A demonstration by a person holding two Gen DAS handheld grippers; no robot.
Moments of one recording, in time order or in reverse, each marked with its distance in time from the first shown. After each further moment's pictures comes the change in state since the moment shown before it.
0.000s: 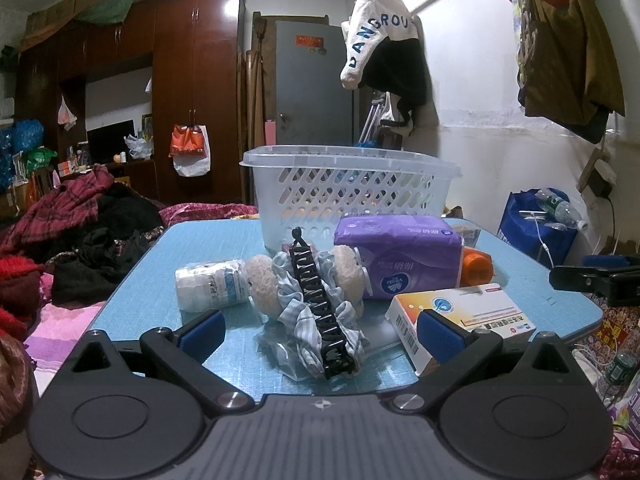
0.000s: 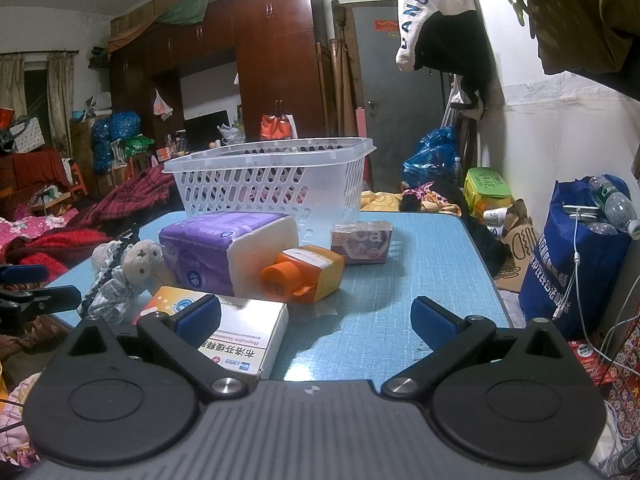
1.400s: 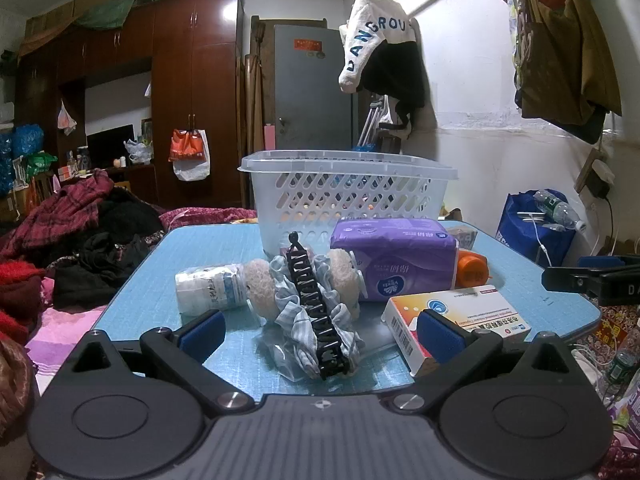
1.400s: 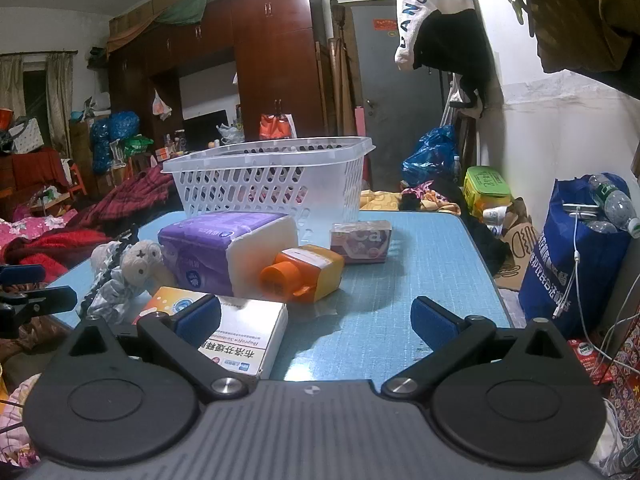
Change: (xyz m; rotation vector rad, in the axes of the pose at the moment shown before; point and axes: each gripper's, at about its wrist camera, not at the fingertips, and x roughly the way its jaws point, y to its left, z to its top) left arm -0.008 -0.006 0.000 0.011 -0.013 0.001; right arm 0.000 0.000 0.000 0.004 0.000 0.002
